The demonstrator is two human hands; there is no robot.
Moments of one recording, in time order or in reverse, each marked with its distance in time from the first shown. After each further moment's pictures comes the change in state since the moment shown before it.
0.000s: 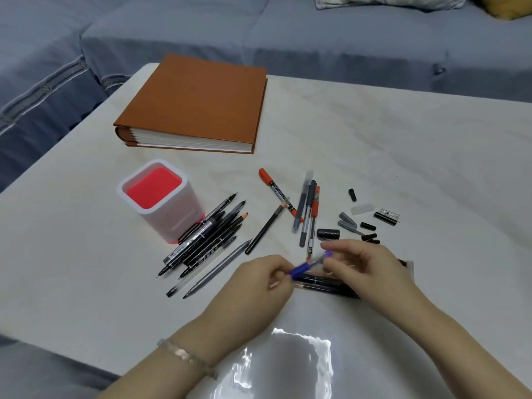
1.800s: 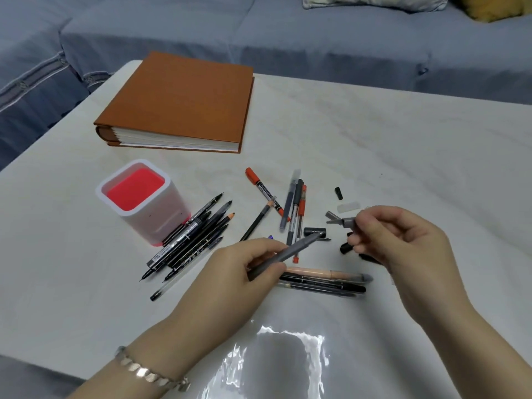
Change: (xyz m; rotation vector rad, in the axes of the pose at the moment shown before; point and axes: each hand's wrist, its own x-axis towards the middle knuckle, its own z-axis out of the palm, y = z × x) left_hand -0.009 0.018 -0.018 -0.049 0.099 0.194; right_hand -0.014 -0.042 -0.025 0.510 0.359 0.033
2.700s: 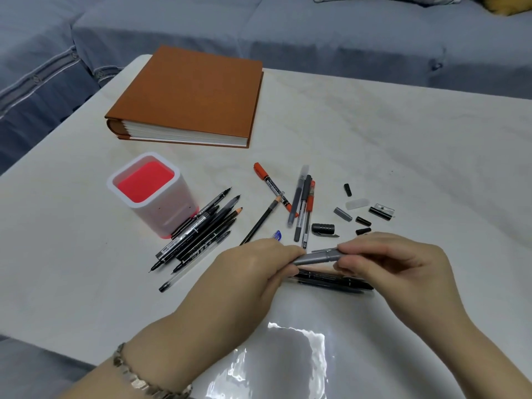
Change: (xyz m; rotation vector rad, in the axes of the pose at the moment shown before) left_hand -0.005 0.000 -0.005 0.408 -0.014 0.387; right_hand -0.014 0.013 0.000 -0.331 -0.252 -0.350
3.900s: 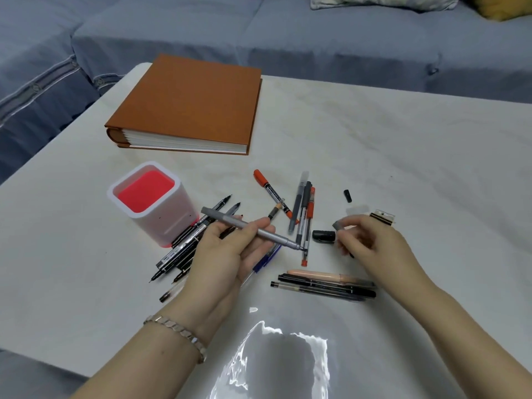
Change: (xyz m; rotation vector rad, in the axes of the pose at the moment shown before) left_hand 0.029 -0.020 0.008 -1.520 0.499 -0.791; right_hand 0.038 0.054 -0.001 -0.346 -0.048 0.252
